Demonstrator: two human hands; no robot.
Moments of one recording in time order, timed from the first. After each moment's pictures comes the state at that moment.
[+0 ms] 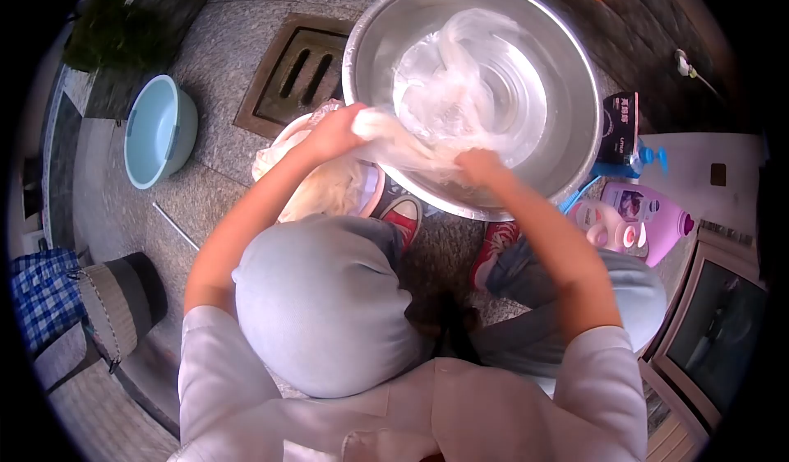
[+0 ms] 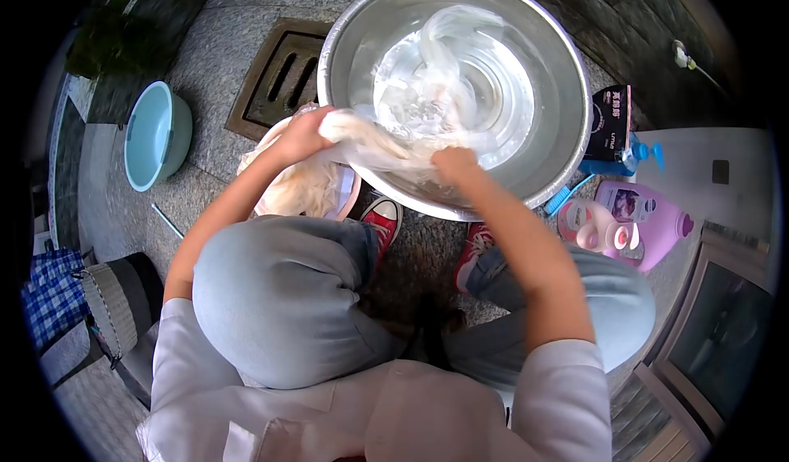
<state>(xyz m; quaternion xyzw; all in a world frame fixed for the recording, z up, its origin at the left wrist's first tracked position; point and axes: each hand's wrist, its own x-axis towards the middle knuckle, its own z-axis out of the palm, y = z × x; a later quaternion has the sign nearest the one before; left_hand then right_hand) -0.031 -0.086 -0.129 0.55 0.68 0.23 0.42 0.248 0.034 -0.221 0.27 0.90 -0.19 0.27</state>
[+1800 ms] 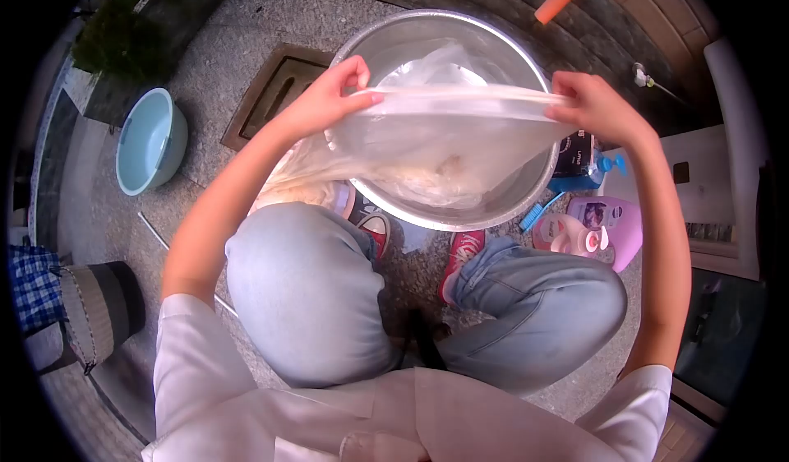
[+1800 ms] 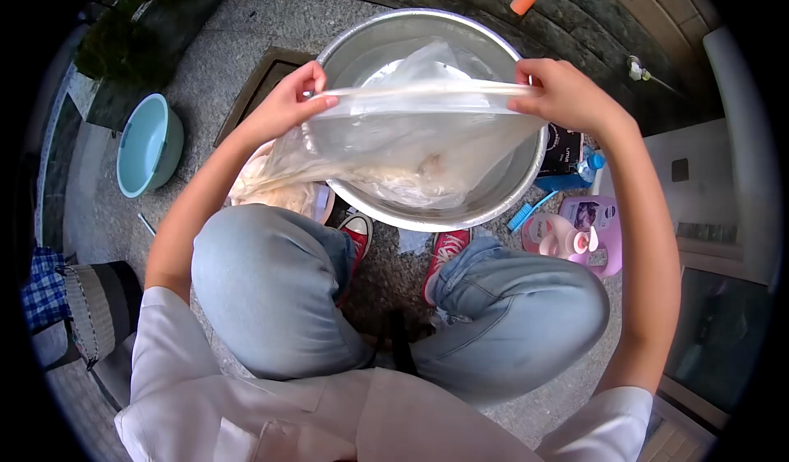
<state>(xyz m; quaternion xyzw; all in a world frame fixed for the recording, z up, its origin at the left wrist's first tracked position) 0.010 -0.046 -0.007 0.57 0.56 0.44 0.42 0.317 0.125 0.106 0.34 0.91 -0.24 0.07</state>
